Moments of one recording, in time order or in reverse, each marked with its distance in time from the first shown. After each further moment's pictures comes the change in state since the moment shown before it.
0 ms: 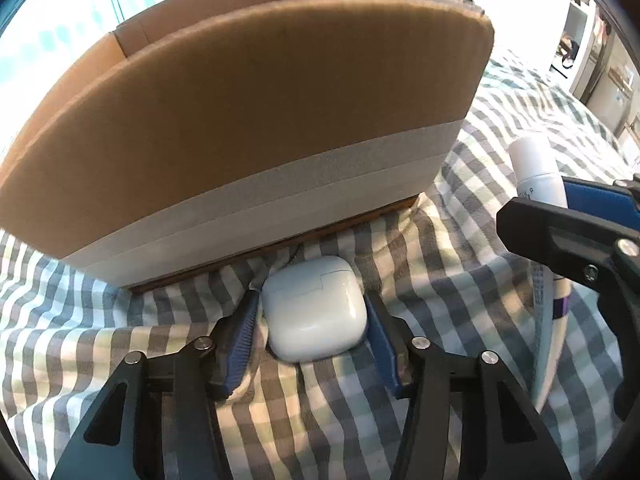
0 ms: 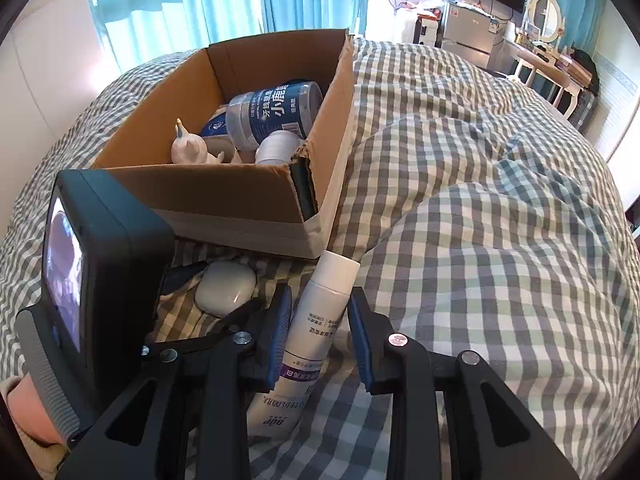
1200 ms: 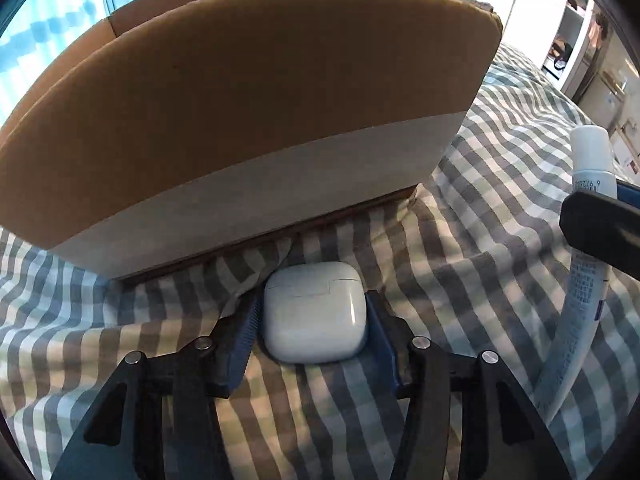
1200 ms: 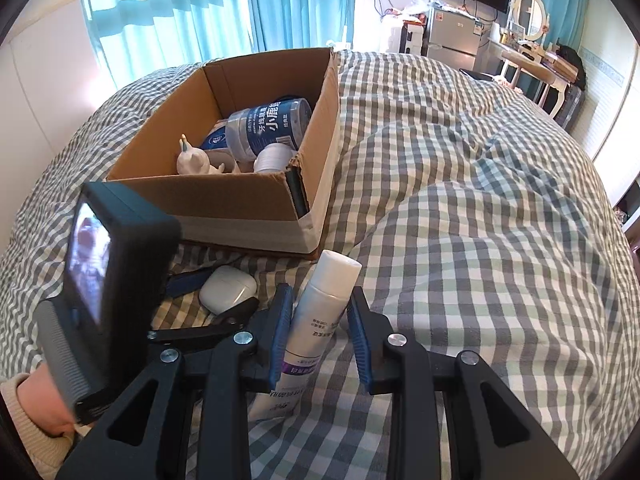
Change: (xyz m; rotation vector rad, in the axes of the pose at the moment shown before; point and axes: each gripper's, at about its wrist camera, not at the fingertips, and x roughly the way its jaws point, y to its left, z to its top) left arm 0.015 -0.002 0.000 0.009 0.012 -0.046; right arm -0.022 -0.001 -0.008 0.042 -0.030 -0.015
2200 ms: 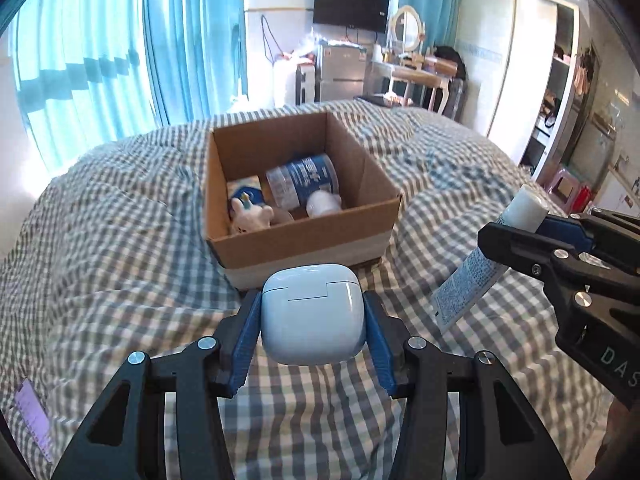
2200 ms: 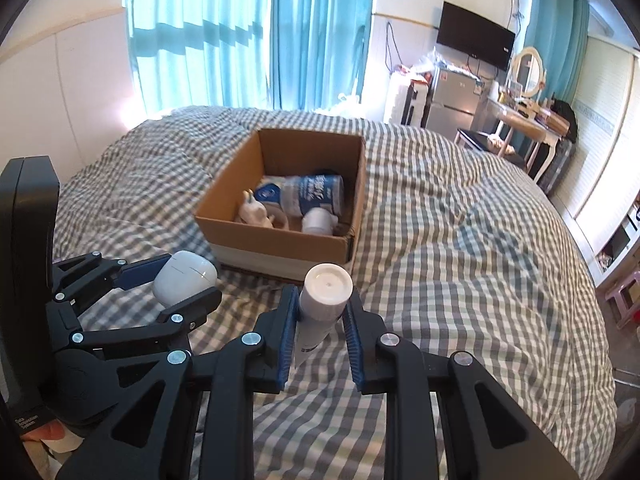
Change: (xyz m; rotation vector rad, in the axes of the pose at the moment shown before) left arm -0.174 0.019 -0.027 -0.058 -0.287 0.037; right arm -0.111 0.058 -0.002 -0.095 -0.187 -0.042
